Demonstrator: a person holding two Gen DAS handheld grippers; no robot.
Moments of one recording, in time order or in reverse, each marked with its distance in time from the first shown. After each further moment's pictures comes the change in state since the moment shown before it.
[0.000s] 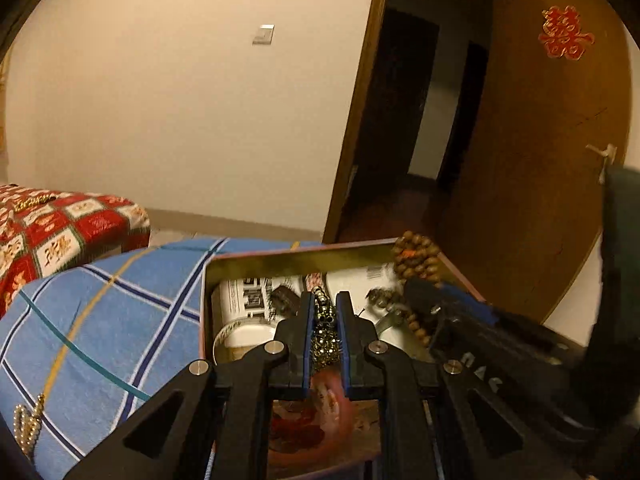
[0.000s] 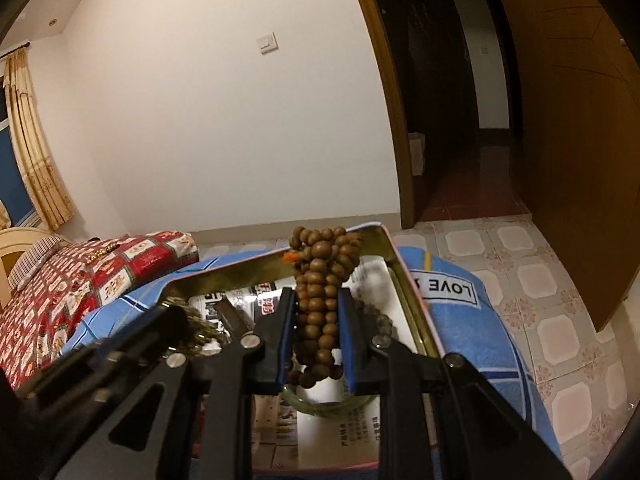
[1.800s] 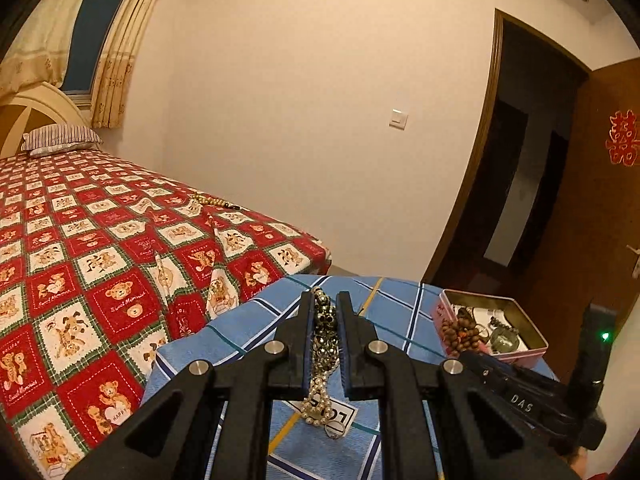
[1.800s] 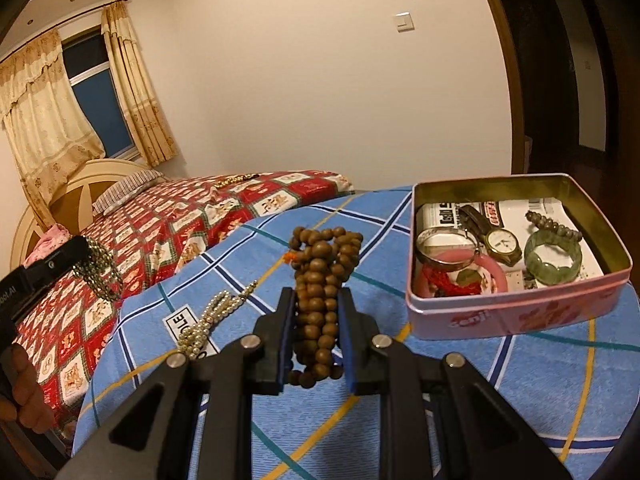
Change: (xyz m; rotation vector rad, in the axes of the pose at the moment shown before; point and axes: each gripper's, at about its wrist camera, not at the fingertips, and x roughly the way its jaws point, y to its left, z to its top) left arm -0.238 0.178 -0.056 -0.243 -0.255 0.250; right arm -0.054 0.142 -0.082 -0.201 0.079 0.340
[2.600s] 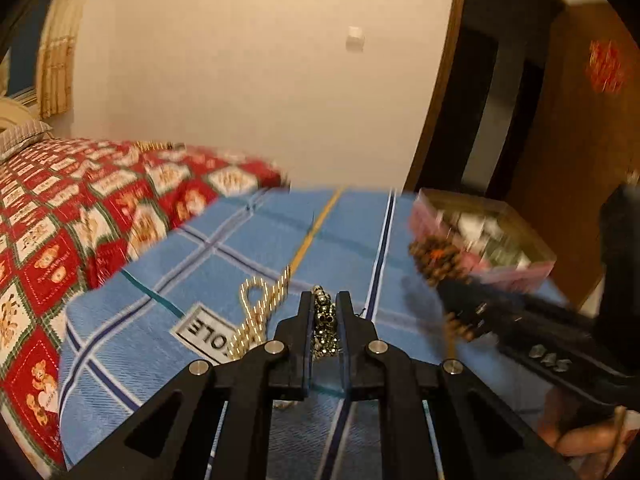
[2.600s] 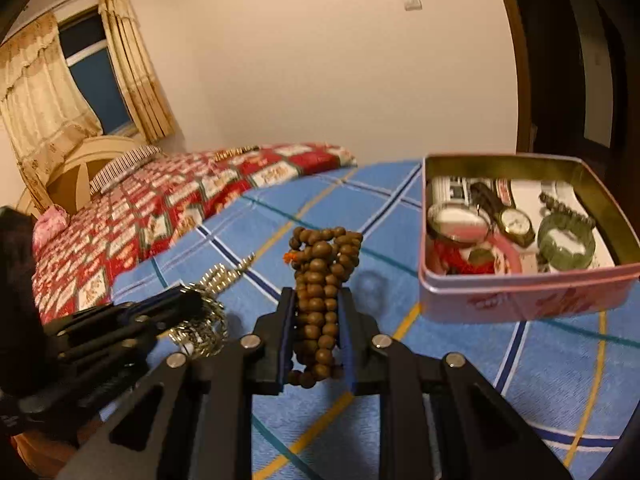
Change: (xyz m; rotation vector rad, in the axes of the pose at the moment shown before) left arm 0.055 -0.040 -0.047 0.116 0.217 -0.094; right arm 0.011 0.003 -0.006 -0.016 0.078 -0.002
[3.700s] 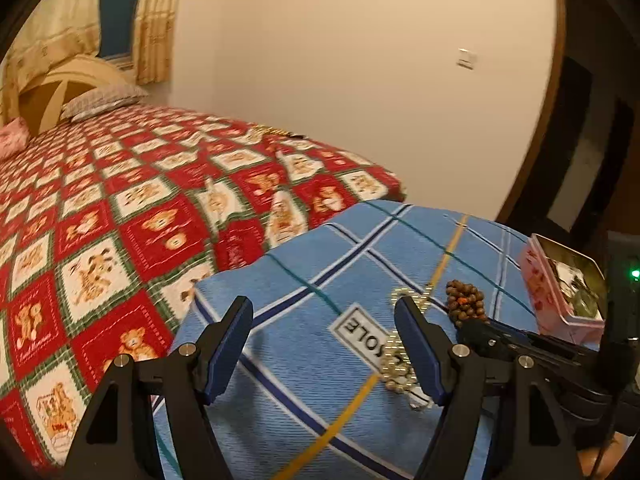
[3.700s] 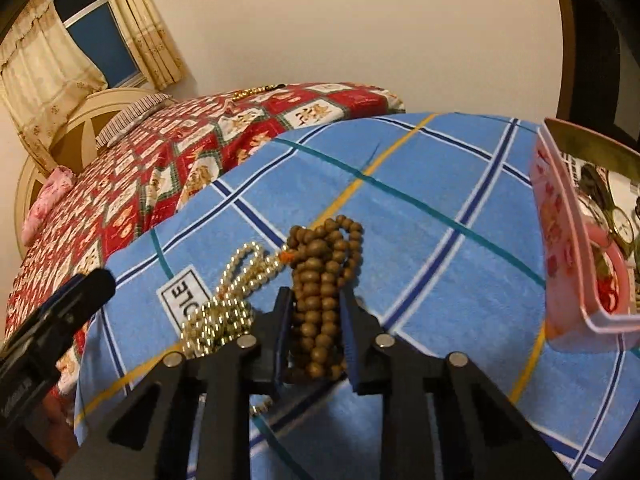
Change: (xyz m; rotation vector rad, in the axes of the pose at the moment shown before) left arm -0.013 0.065 0.000 -0.152 0.015 0.317; right arm 0.078 0.037 0.008 -0.033 0.233 0.058
